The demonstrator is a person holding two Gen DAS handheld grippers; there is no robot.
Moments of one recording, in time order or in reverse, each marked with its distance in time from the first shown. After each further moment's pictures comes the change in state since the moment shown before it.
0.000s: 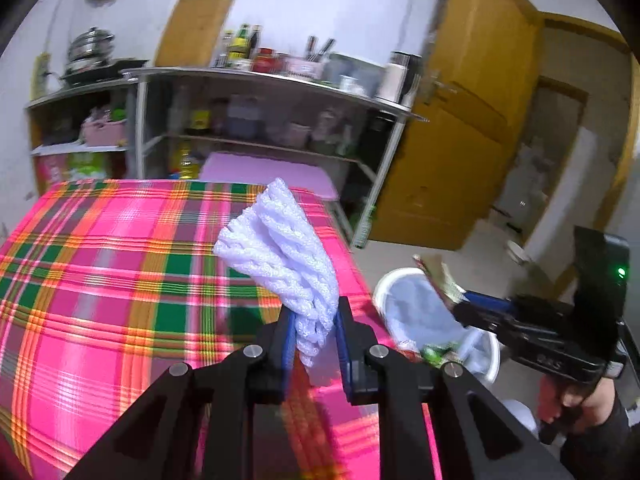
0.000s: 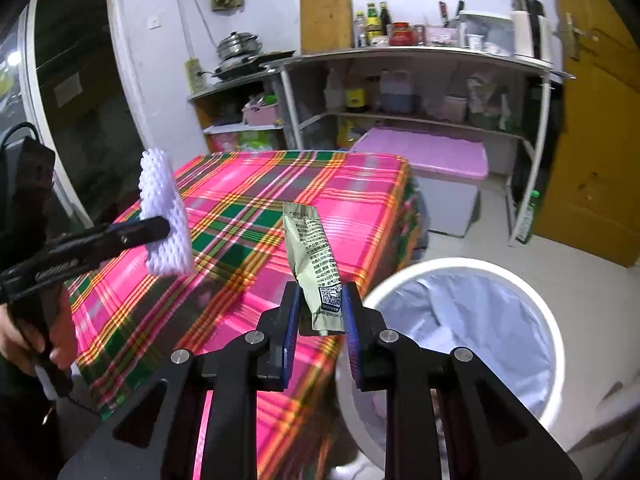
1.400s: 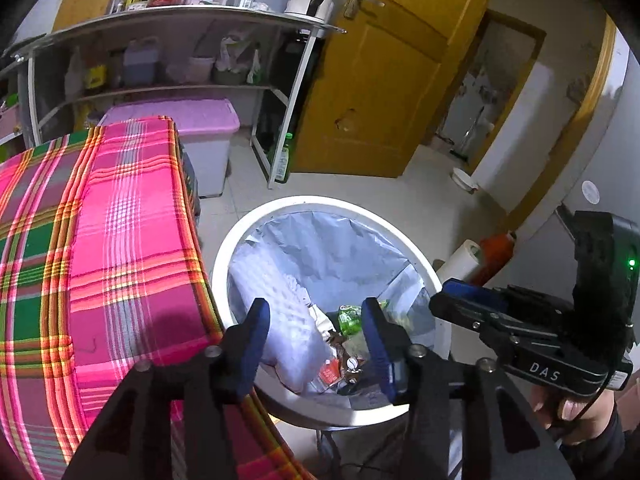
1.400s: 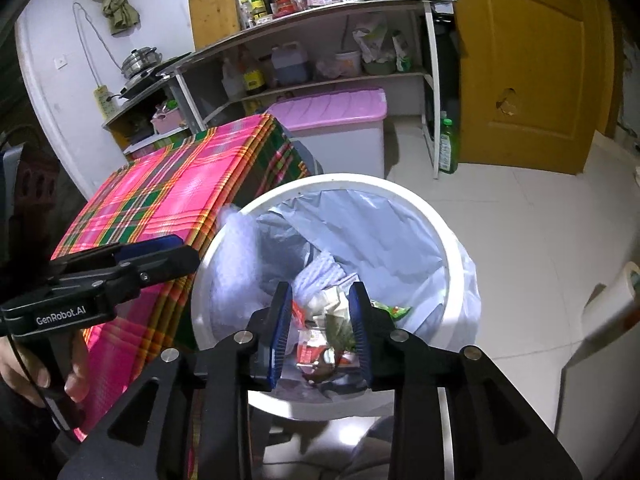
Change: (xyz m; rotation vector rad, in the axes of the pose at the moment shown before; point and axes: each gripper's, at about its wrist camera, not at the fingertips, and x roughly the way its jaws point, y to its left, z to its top) left arm 0.130 -0.114 -0.031 0.106 0.249 -0.192; right arm -0.014 -0.107 -0.054 0.251 0.072 -0.177
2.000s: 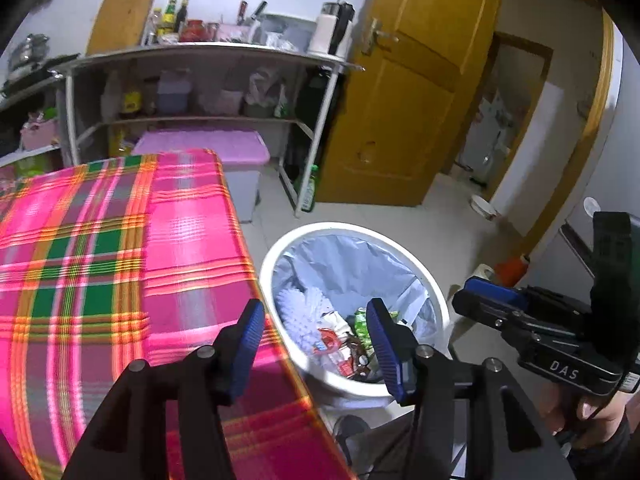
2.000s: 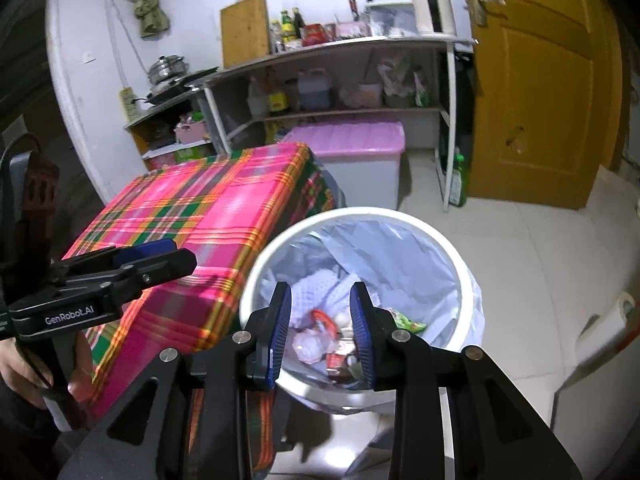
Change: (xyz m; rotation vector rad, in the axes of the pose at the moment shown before) left arm -0.076 -0.002 -0.018 -0.017 -0.130 0.103; right arm -0.052 0.051 -0.005 -0.103 -0.107 0.024
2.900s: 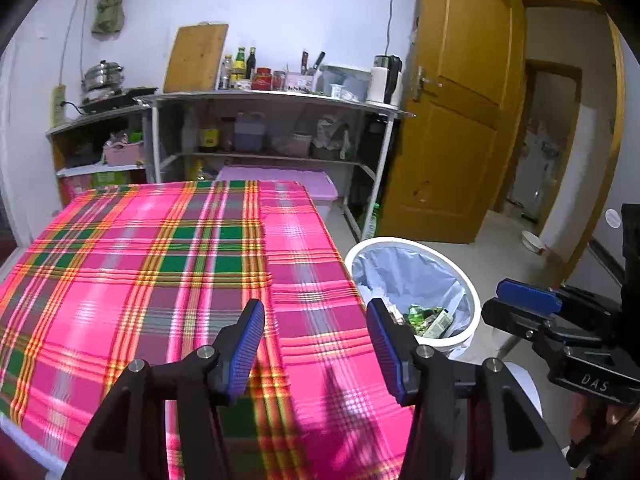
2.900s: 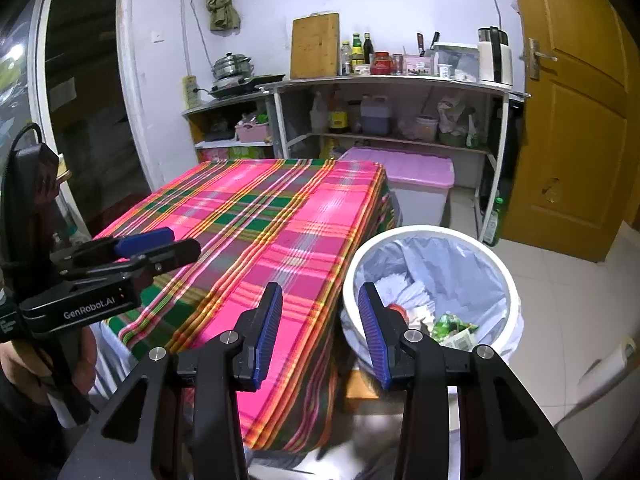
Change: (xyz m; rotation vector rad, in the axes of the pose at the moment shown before) left arm -0.123 0.014 -0.066 -0.035 -0.172 0.228; right arm -0.051 0.086 -0.036 -0.159 -0.065 0.091
